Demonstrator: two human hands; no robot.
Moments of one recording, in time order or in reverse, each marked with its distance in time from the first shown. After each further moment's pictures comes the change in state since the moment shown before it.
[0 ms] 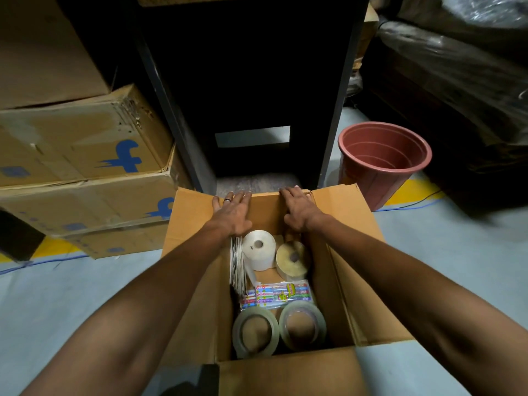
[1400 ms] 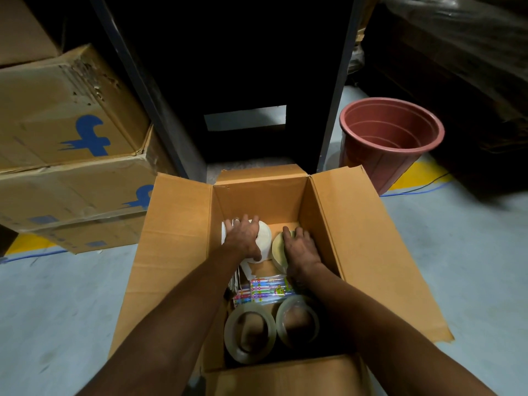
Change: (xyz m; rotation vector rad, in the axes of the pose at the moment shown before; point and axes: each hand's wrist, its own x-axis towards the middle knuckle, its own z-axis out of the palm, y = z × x) left_hand 0.030 0.031 0.104 0.130 -0.154 -0.052; right_hand -0.021 0.021 0.134 -0.222 -0.132 0.195
